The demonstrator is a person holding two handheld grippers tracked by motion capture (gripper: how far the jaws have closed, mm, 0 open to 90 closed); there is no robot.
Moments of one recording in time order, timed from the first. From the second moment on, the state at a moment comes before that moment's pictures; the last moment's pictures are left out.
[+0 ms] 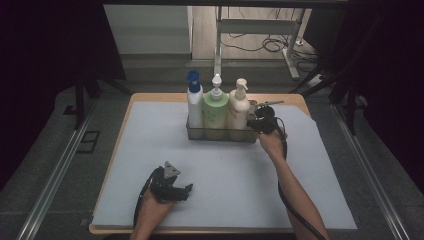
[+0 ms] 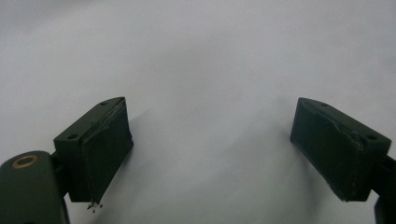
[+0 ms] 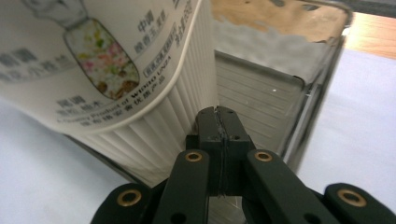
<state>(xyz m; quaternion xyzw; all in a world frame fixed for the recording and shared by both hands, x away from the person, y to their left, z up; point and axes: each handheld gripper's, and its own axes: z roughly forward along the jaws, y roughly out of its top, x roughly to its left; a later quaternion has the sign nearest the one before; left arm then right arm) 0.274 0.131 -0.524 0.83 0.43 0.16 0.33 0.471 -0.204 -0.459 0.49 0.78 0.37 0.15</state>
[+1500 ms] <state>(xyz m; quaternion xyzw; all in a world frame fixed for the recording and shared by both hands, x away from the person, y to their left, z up) 0.274 0.131 -0.524 0.83 0.43 0.16 0.33 0.460 -0.197 -0.457 0.48 0.78 0.37 0.15</state>
